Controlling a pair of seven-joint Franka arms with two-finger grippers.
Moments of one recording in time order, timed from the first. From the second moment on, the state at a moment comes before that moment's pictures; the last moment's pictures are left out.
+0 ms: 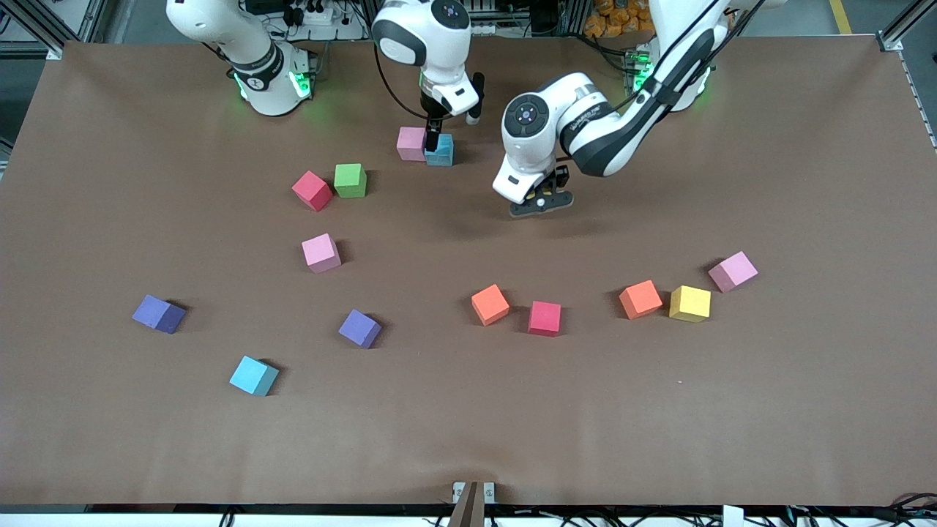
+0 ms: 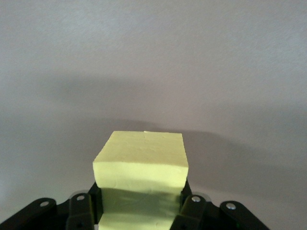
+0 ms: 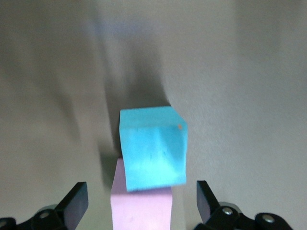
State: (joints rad) left arm -0.19 0.37 -0.68 -2.10 0.26 2.14 -1.19; right arm 1.43 0.15 -0.25 -2.34 -0.07 2.32 -0.22
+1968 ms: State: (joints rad) left arm -0.26 0.34 -0.82 -2.18 0.15 2.43 -2.69; right arm 0.52 0.27 -0.22 -1.98 0.00 2.16 0.17
